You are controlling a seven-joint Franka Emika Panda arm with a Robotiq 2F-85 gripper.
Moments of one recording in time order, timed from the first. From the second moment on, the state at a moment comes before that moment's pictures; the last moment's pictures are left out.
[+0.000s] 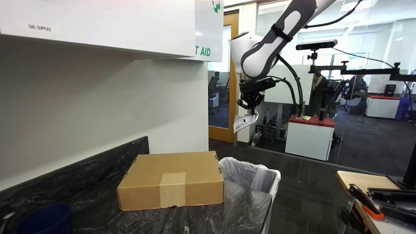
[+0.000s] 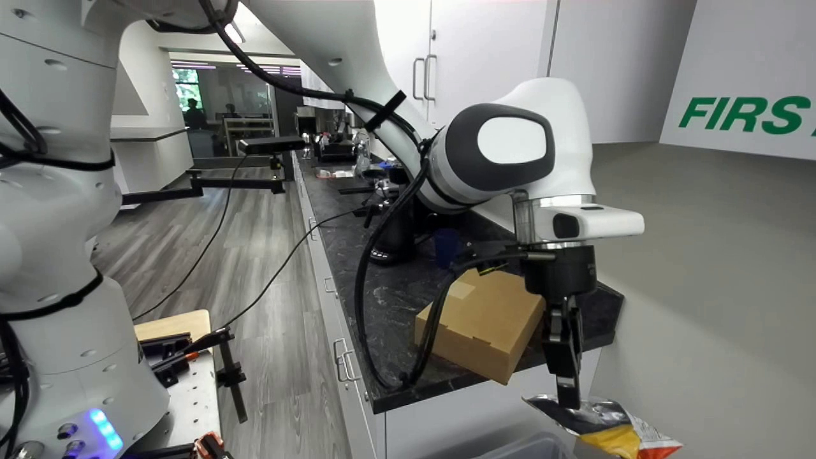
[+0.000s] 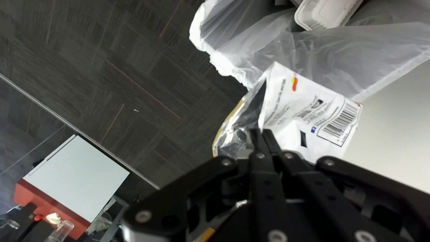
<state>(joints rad) -0.25 0.34 -0.39 -1.96 -0.40 2.37 0.77</state>
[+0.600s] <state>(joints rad) -0.29 0.38 -0.42 -1.91 -0.36 2.37 0.53</state>
